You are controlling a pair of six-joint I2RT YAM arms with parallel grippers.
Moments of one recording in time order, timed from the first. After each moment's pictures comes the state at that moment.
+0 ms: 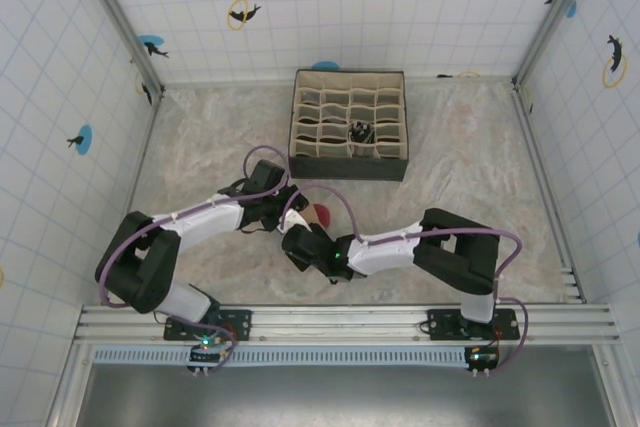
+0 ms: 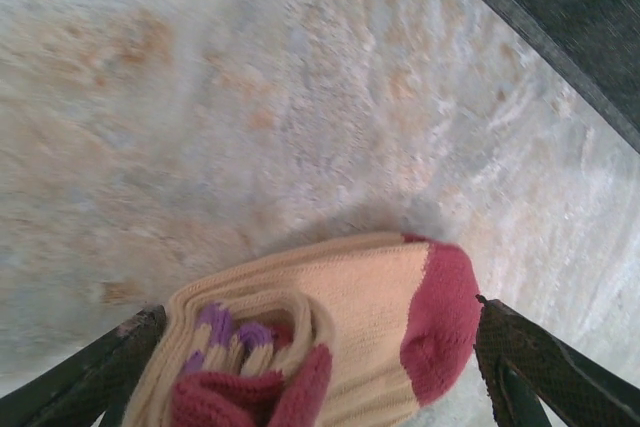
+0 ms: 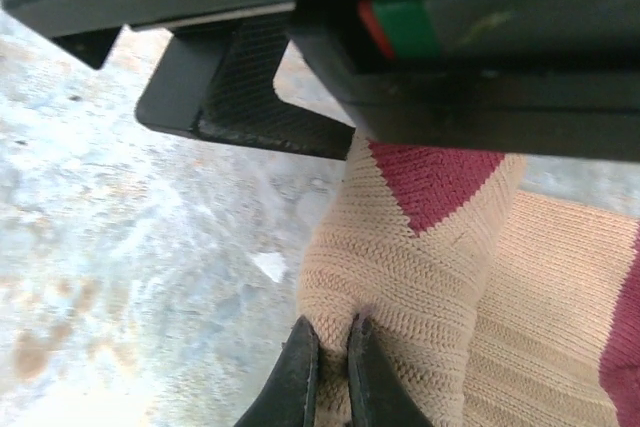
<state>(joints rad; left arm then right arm) -0.56 1.47 0.73 -0.27 0.18 -1.00 1.28 1.88 0.96 0.09 0.38 0.28</state>
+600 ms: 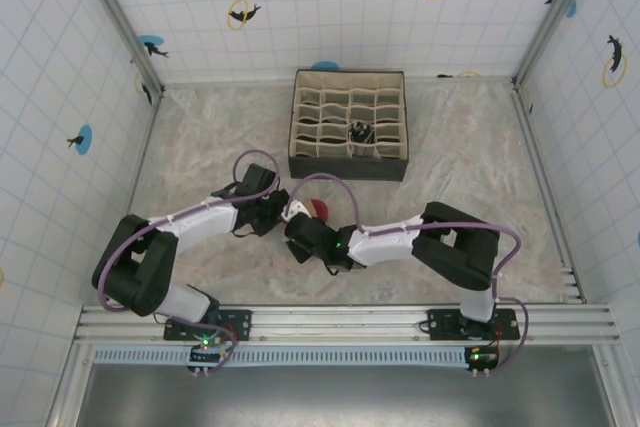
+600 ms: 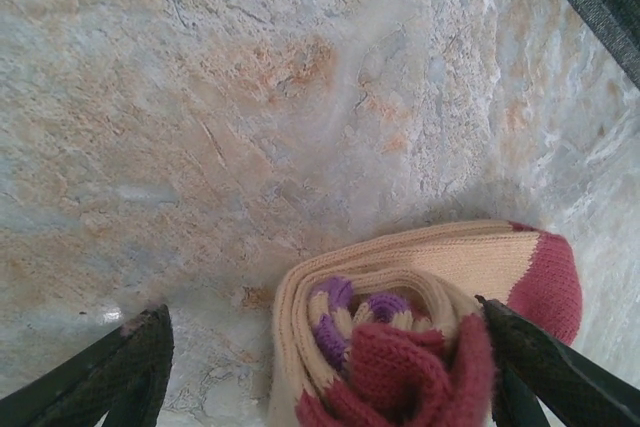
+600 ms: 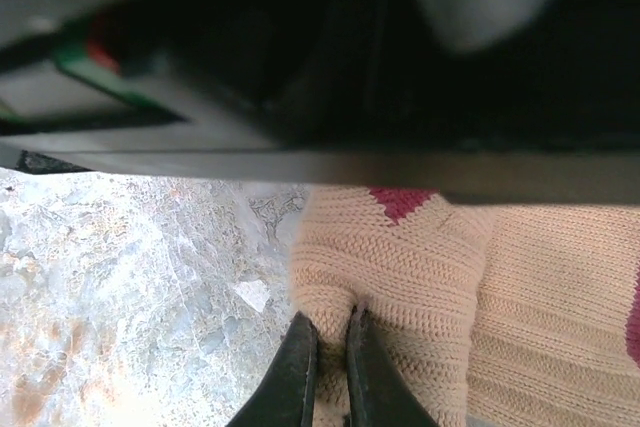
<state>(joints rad) -0.51 1.45 0.67 -0.29 0.16 -1.00 1.22 1.89 0.98 0.08 0.28 0.36</state>
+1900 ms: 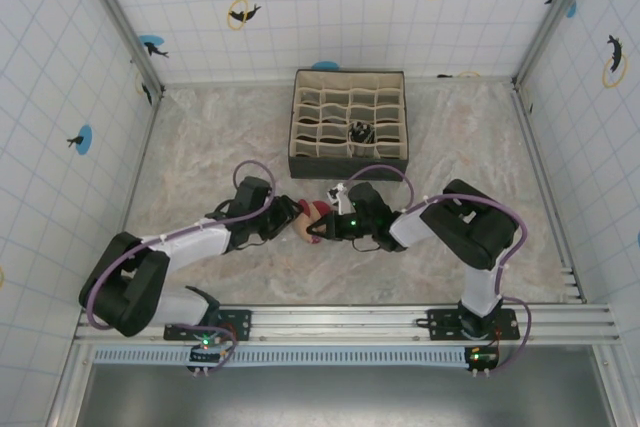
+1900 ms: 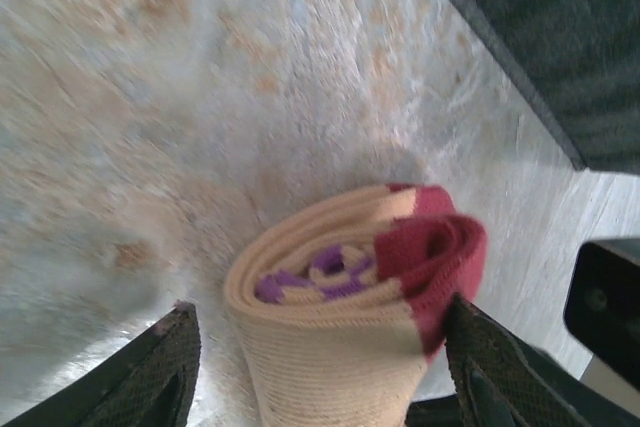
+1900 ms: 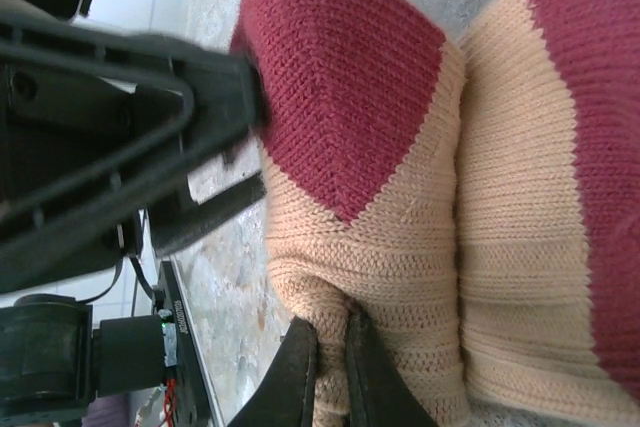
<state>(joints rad) -0.54 1.35 0.48 0.03 0.28 -1.06 0.84 1.88 0.66 0.66 -0.57 0.92</state>
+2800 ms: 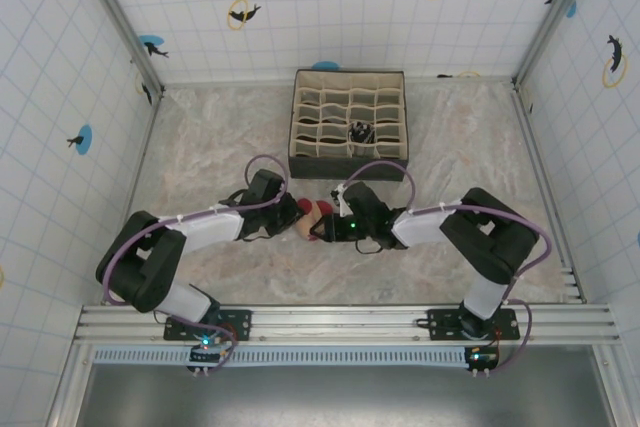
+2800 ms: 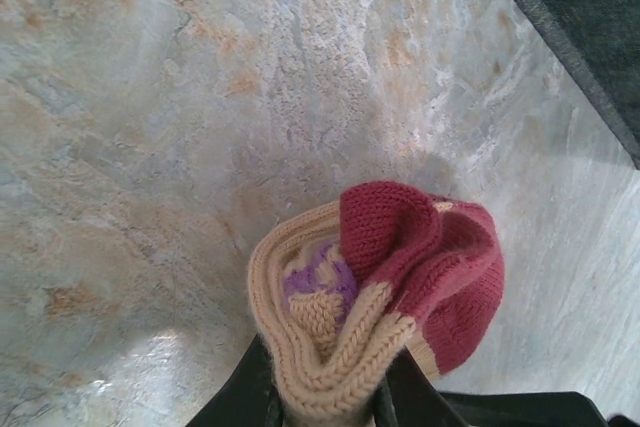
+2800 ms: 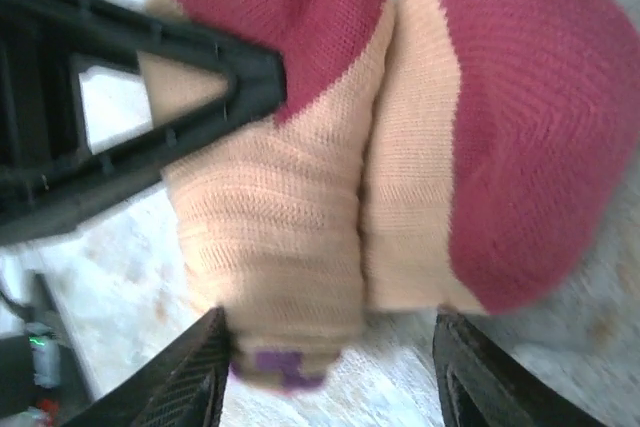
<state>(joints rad) -0.57 1.49 0.62 -0.08 0.25 -1.04 0.90 1.72 0.70 0.26 -0.32 0.74</state>
